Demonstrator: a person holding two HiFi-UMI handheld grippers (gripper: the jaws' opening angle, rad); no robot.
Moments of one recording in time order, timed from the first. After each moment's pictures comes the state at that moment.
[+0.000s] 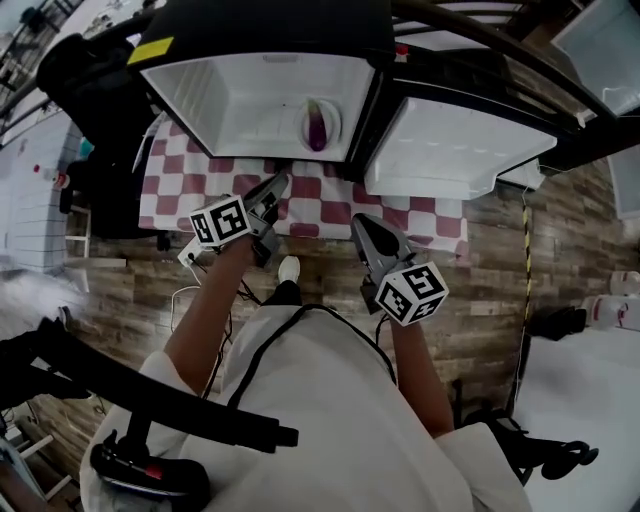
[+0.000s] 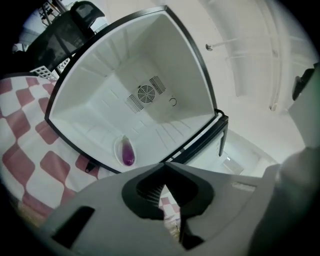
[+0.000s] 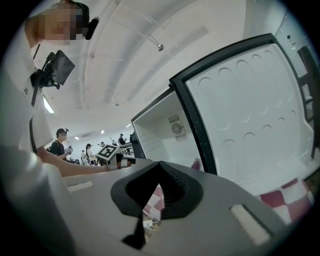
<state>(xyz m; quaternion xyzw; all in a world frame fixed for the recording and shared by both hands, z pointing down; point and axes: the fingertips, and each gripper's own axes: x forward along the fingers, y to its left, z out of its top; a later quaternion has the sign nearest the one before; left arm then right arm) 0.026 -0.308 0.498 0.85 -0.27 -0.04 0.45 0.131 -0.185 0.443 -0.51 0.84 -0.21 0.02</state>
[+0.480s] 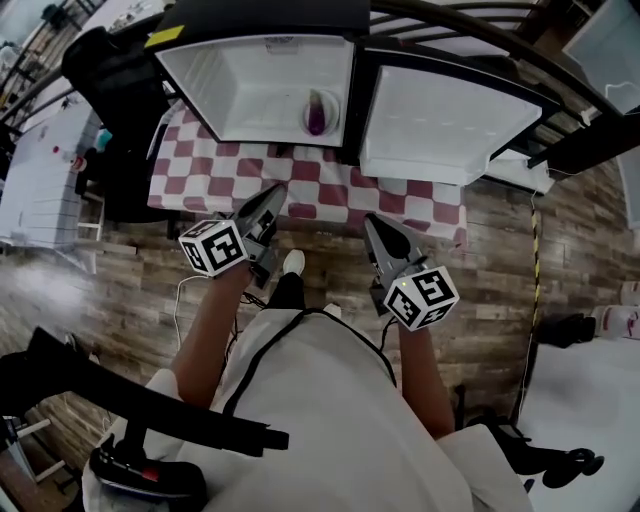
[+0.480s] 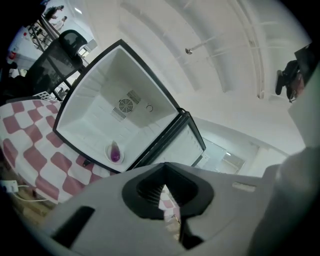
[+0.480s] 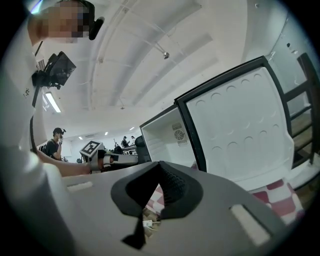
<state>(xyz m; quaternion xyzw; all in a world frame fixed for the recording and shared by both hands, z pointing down) 0.029 -0.184 0.435 0.88 -0.29 -0.06 0.37 0.163 -0.098 0.418 -0.50 0.85 -0.17 0.03</state>
